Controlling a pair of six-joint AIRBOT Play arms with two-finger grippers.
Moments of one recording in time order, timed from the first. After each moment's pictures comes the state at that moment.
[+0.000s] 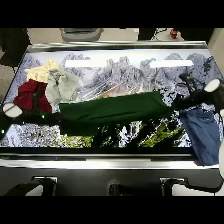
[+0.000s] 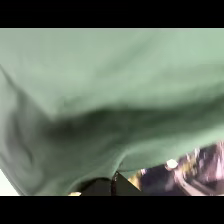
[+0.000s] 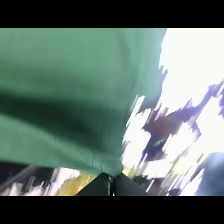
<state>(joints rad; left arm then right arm) 0.04 -1.12 0.93 1.09 -1.14 -1.48 -0.24 -1.49 1.37 -1.29 1.19 0.95</state>
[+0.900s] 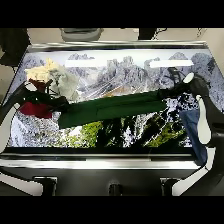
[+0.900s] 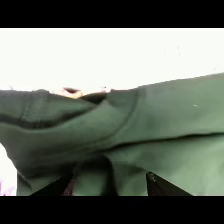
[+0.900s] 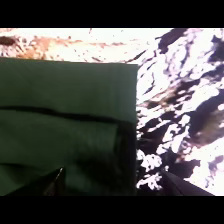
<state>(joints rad) 0.11 -1.73 1.44 1.09 -1.24 -1.45 -0.18 -1.90 1.71 -1.25 1.10 1.11</state>
